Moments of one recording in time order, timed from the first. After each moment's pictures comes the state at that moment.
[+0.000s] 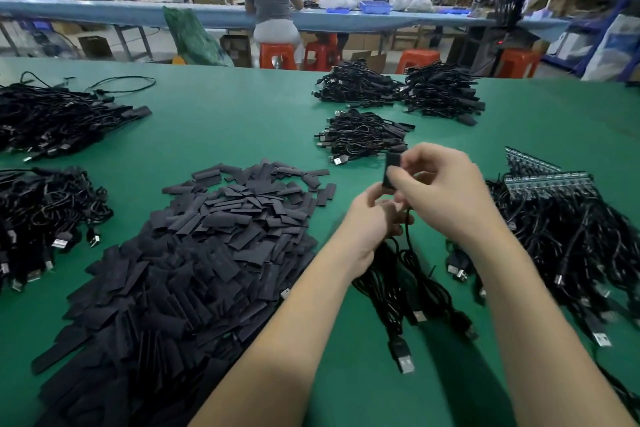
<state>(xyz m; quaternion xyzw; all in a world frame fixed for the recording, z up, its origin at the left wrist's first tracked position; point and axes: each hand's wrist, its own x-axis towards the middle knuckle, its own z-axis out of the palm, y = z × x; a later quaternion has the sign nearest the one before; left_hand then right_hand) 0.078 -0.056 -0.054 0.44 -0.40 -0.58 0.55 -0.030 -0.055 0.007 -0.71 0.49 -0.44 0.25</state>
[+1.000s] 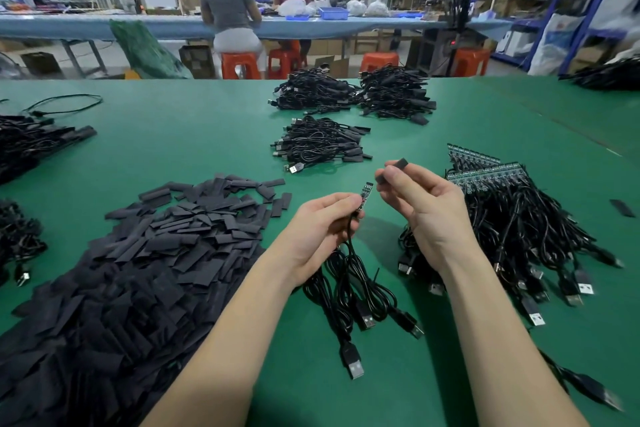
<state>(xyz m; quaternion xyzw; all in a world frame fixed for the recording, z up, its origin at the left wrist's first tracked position) 0.086 -0.049 -0.050 0.36 -0.42 -0.66 0.51 -0.077 -0.059 -0.023 -0.43 0.33 -0.62 0.57</state>
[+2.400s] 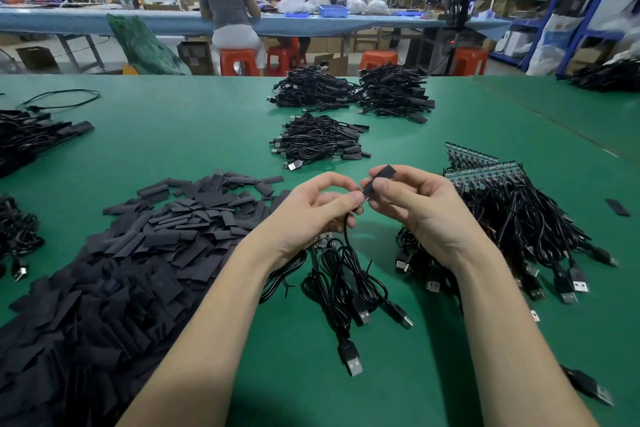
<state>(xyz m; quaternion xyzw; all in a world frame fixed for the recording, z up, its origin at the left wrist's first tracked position) 0.108 -0.048 -0.036 0.37 -0.57 -0.58 0.46 -0.086 -0.057 -0.016 -0.52 0.31 -0.51 0.61</state>
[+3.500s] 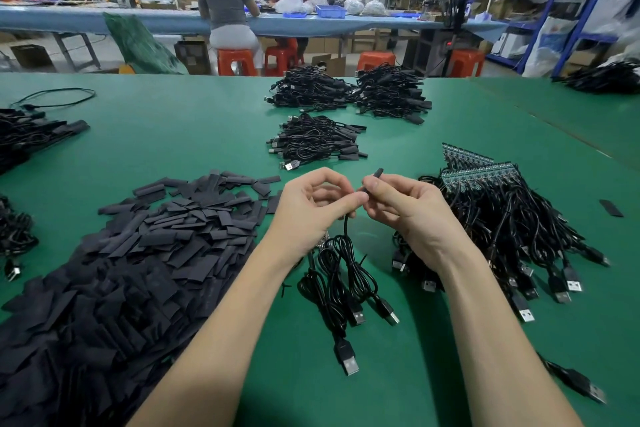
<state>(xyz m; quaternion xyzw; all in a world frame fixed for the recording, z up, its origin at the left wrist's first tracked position) 0.093 -0.054 -0.044 0.38 -0.59 -0.42 0.58 -0.079 -0.064 -0.026 -0.49 0.37 -0.51 0.60</state>
